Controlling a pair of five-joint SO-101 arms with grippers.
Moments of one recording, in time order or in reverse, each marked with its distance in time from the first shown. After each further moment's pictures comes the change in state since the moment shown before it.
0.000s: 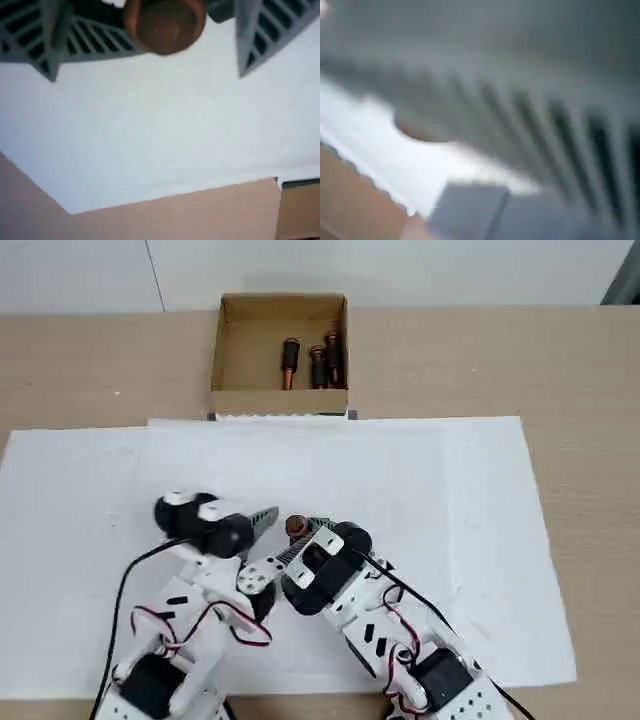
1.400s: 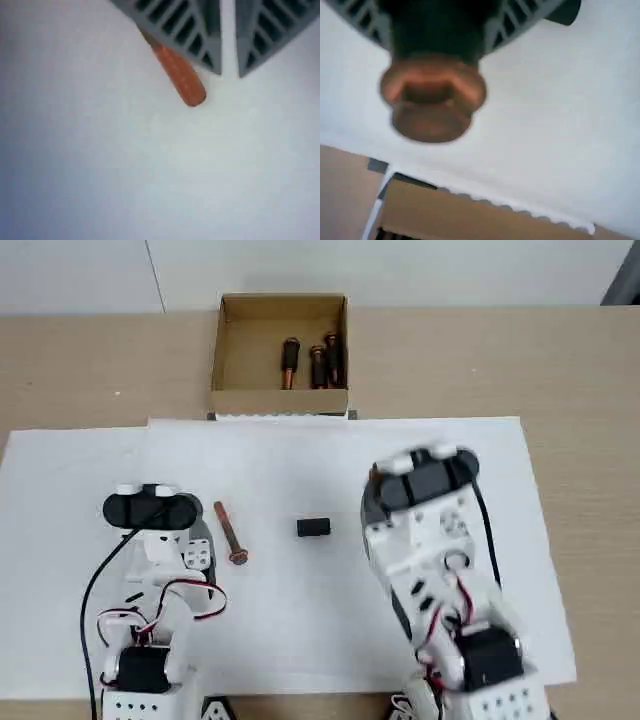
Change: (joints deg) left arm -26.6 0.0 9.4 6.1 -11.7; right arm 19.5 29.1 -39.0 20.8 -15.6
